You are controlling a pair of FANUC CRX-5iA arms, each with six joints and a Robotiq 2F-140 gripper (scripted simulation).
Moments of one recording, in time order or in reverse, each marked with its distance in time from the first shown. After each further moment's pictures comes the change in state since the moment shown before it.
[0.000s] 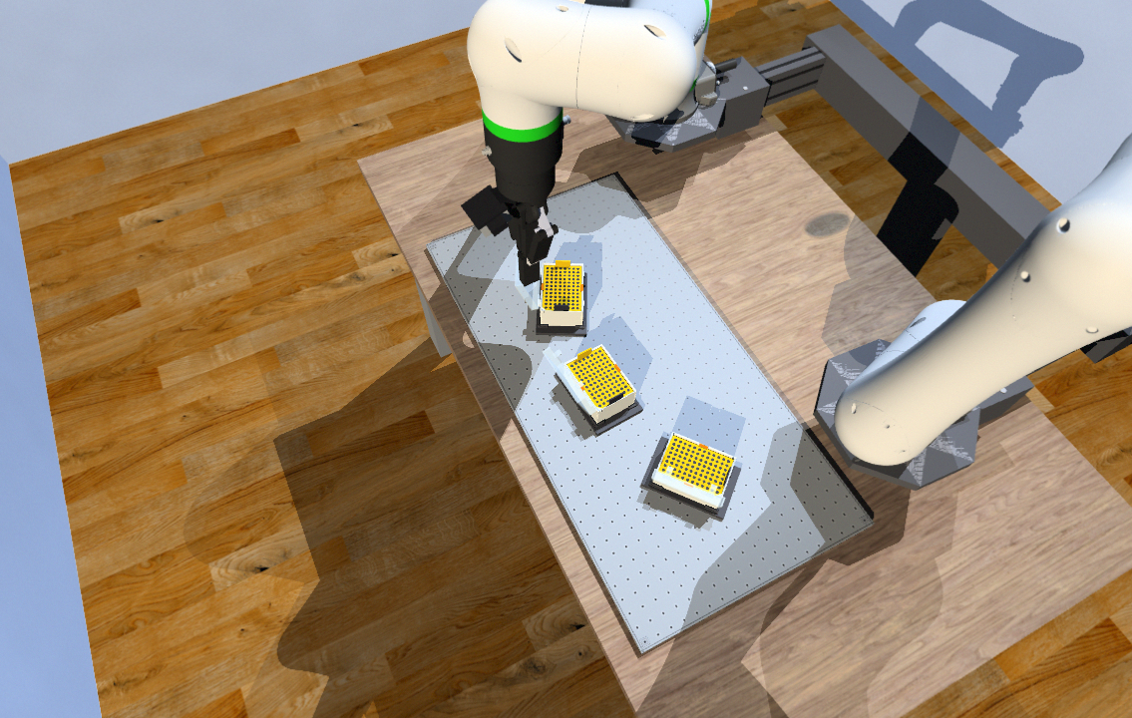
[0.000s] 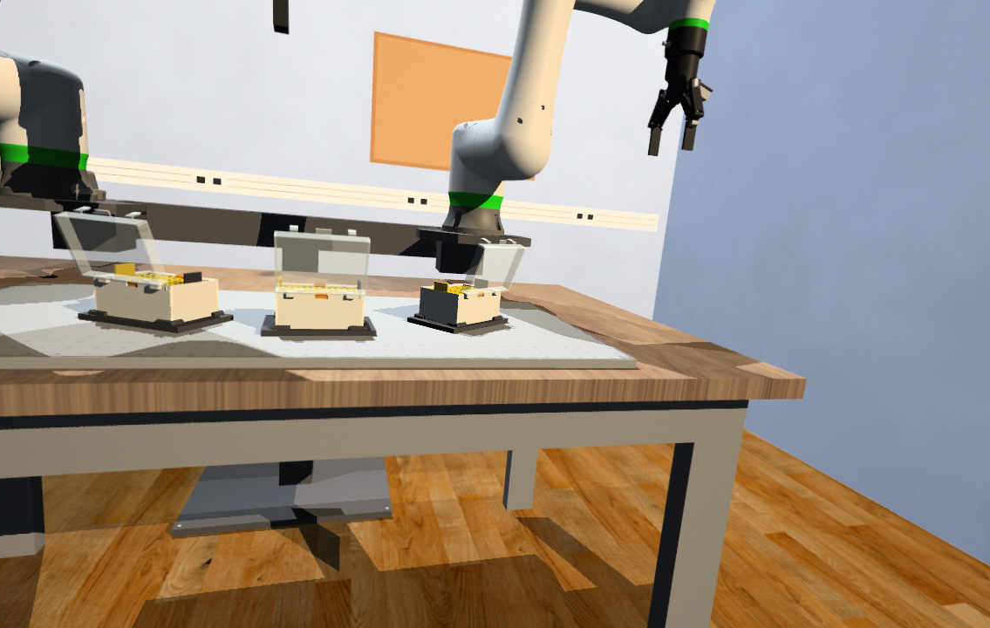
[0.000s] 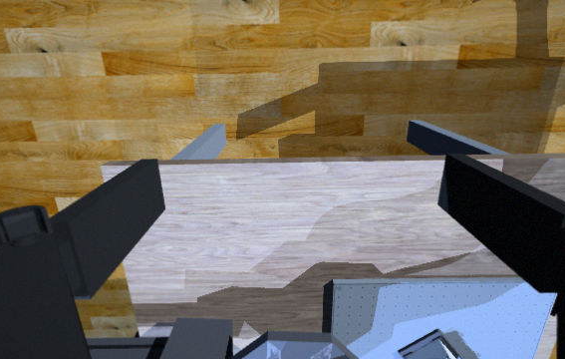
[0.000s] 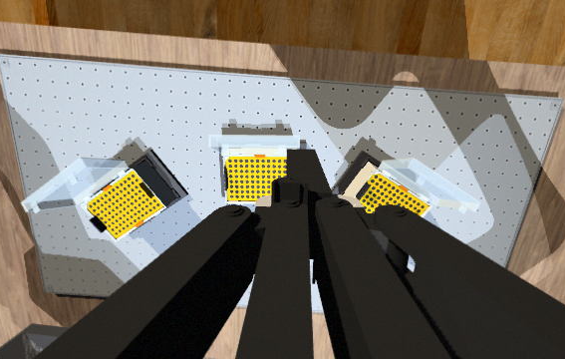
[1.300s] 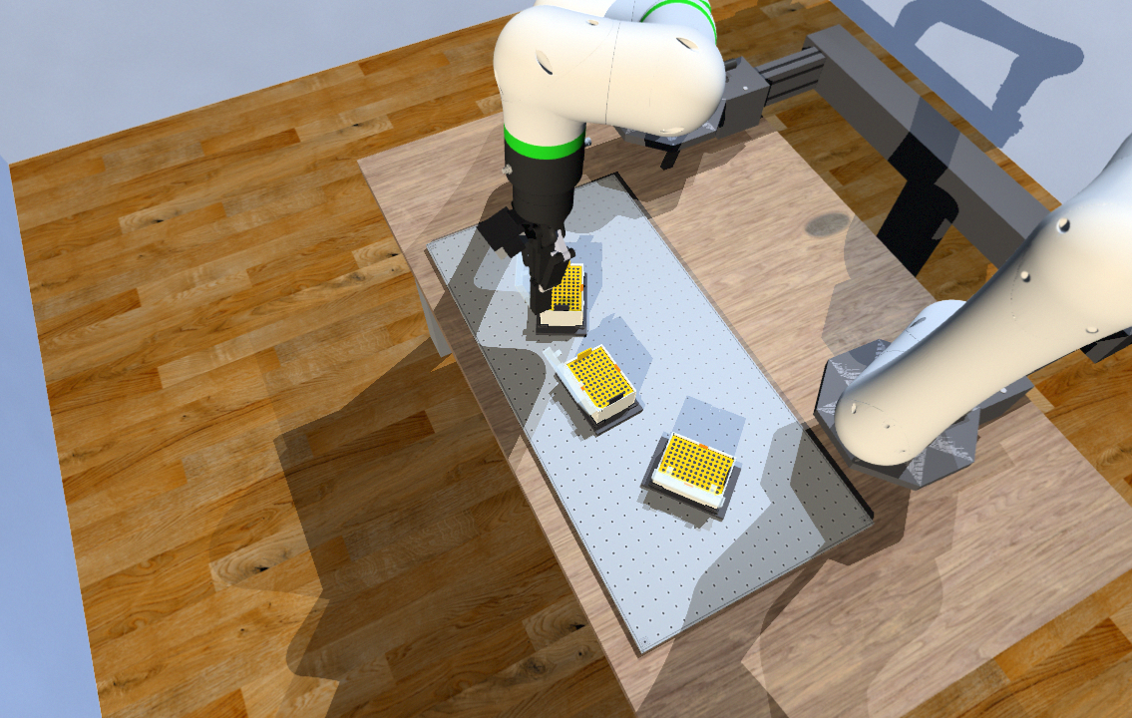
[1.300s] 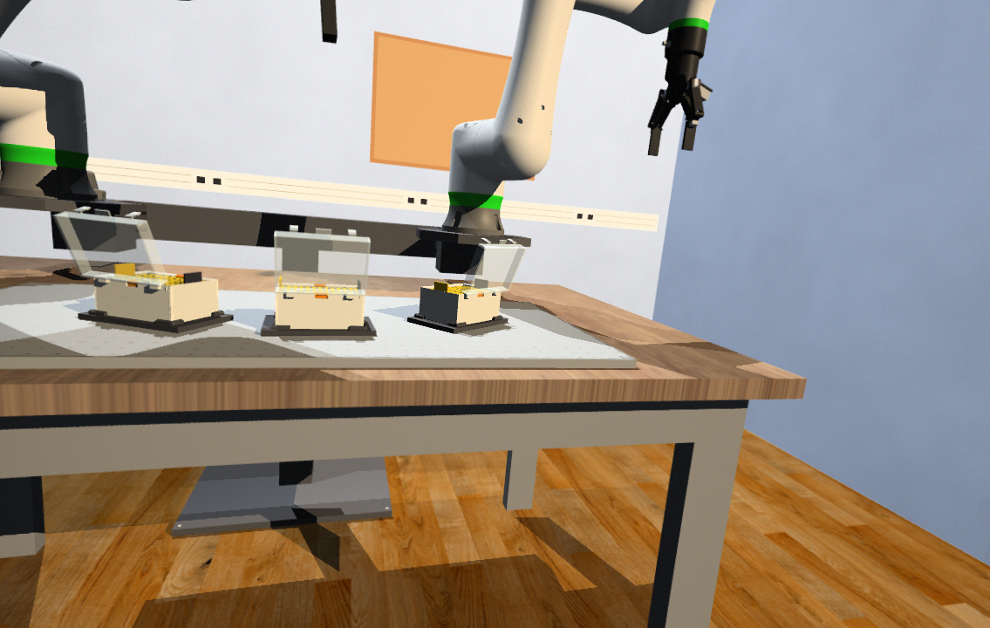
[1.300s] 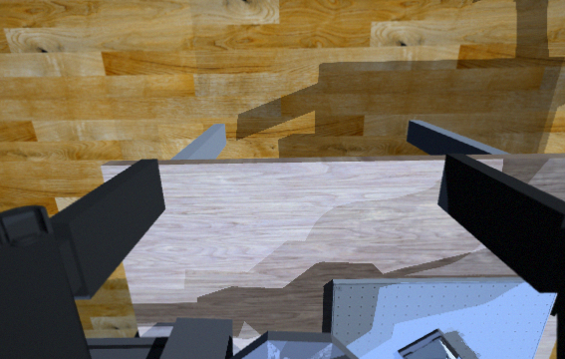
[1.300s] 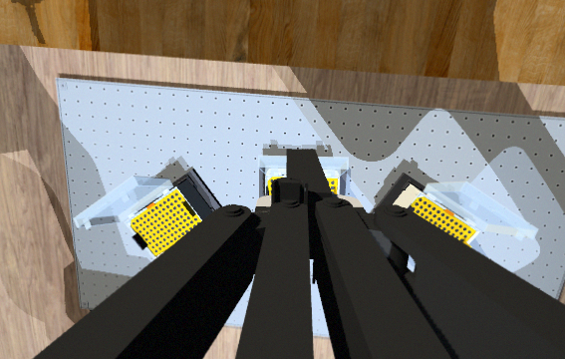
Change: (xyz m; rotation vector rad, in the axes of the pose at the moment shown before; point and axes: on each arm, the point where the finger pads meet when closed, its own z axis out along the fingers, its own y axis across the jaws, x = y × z) left arm 0.000 0.000 0.000 0.000 0.000 0.000; right arm 0.009 -0.051 0.003 0.053 0.065 0.000
